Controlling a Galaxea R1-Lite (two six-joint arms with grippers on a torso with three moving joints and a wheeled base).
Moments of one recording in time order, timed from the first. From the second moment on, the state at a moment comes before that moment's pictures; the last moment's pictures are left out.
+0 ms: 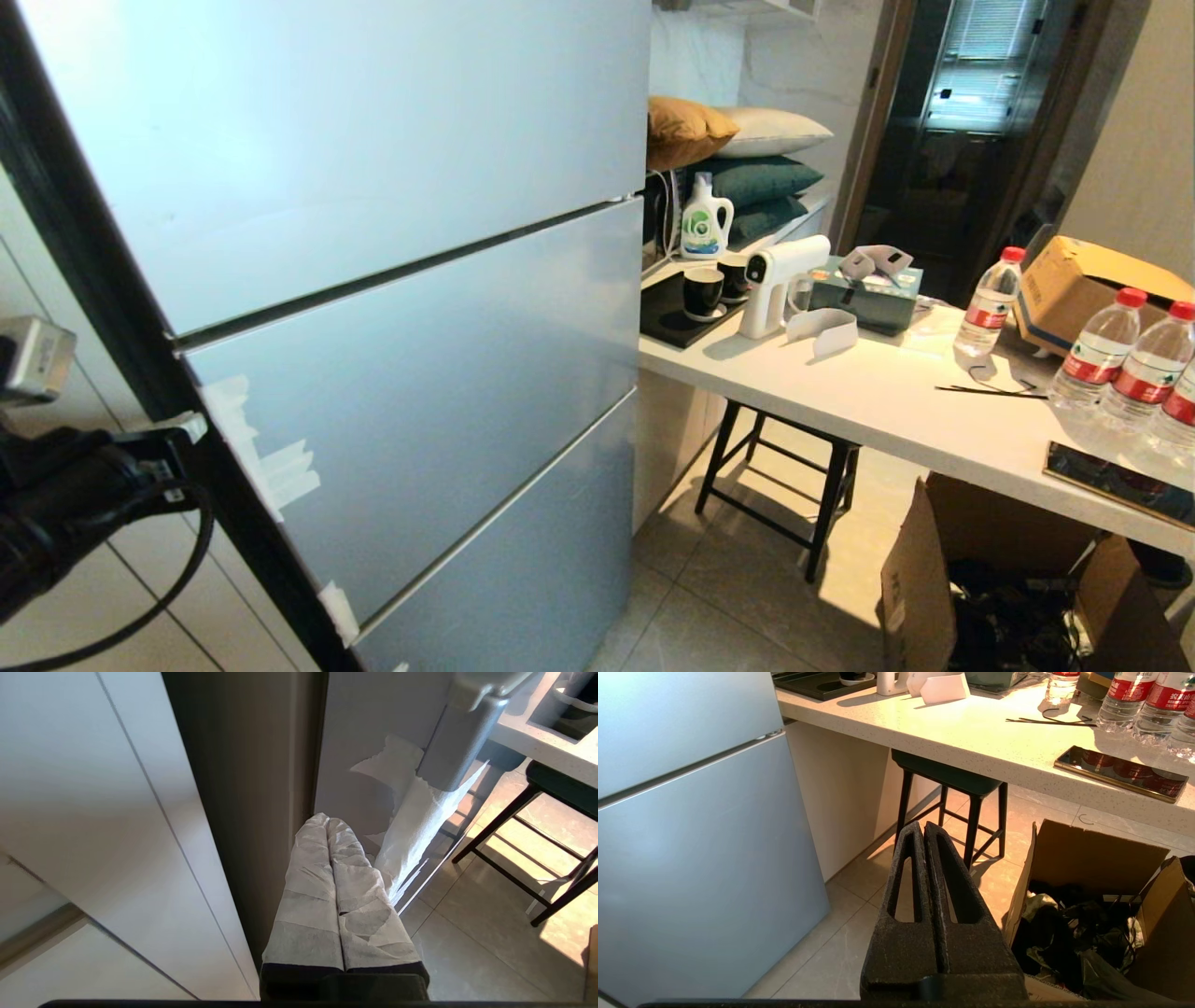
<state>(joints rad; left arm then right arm) -0.03 1.24 -0.45 -0.60 0.21 -0.02 0.00 0.00 0.00 0.00 -0.01 0.04</state>
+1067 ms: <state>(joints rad) -0.03 1.32 -0.37 -0.79 0.04 -0.06 0.00 0.00 0.00 0.00 -0.01 0.04</state>
